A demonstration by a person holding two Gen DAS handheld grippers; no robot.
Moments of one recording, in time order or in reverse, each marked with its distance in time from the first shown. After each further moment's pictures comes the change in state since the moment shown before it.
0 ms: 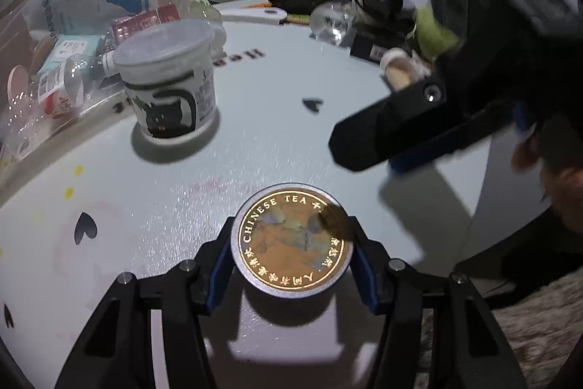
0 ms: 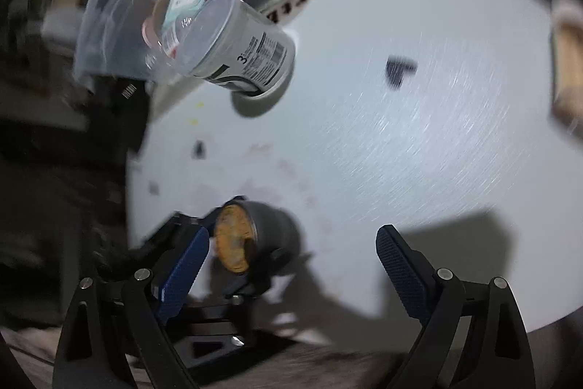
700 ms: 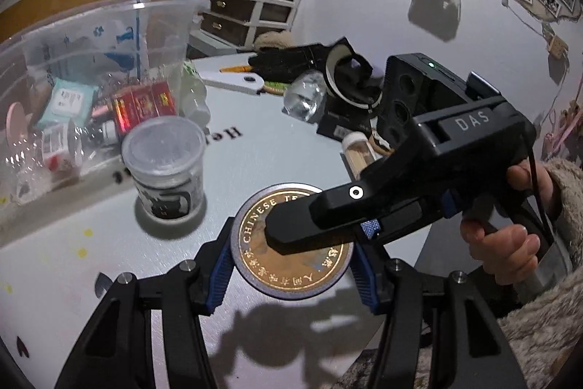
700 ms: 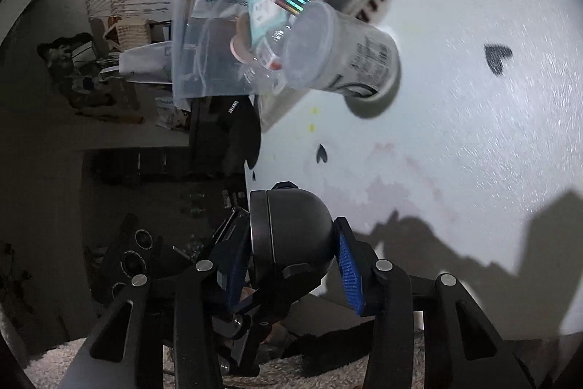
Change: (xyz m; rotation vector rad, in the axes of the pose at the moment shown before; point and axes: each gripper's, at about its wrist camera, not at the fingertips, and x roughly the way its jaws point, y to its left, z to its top) left arm -0.066 0.002 0.055 -0.023 -0.150 -0.109; right arm -0.018 0.043 0.015 0.044 0.015 0.396
